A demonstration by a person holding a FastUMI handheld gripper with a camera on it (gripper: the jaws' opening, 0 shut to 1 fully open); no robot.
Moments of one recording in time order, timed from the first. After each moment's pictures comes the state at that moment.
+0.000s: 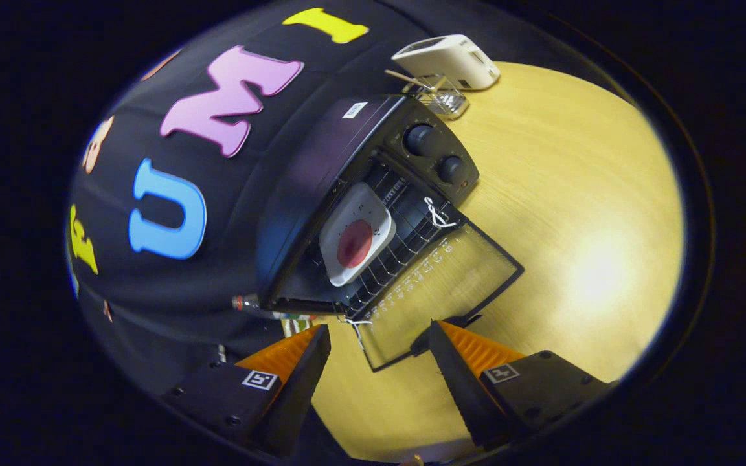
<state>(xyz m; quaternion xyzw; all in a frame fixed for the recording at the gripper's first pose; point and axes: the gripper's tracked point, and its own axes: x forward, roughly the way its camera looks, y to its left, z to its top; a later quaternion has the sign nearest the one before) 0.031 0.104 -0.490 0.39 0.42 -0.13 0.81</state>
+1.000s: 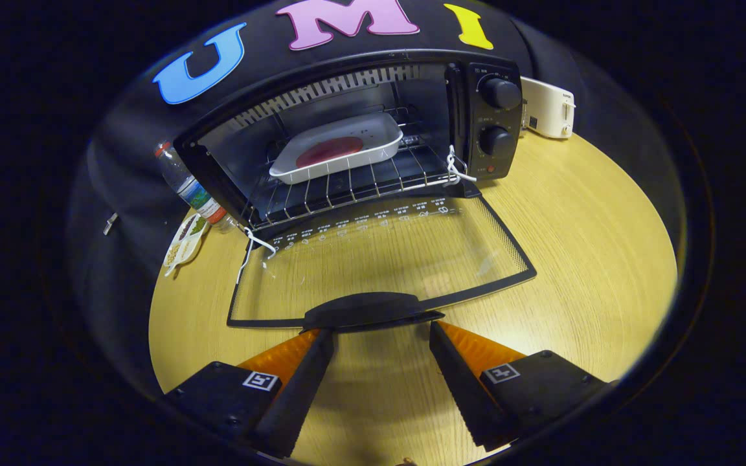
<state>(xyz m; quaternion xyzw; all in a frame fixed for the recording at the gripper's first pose) 0.017 0.112 -0.609 0.12 0.47 -0.11 0.87</state>
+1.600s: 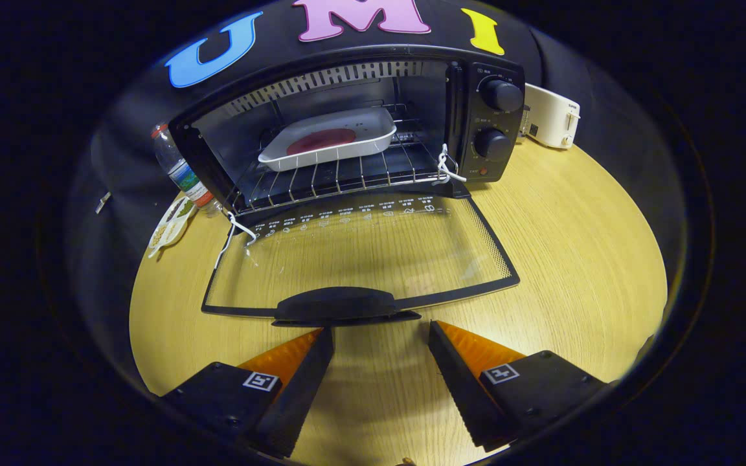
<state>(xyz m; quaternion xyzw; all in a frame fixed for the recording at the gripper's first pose) 0.011 0.094 -0.615 0.08 0.49 -0.11 0.86</state>
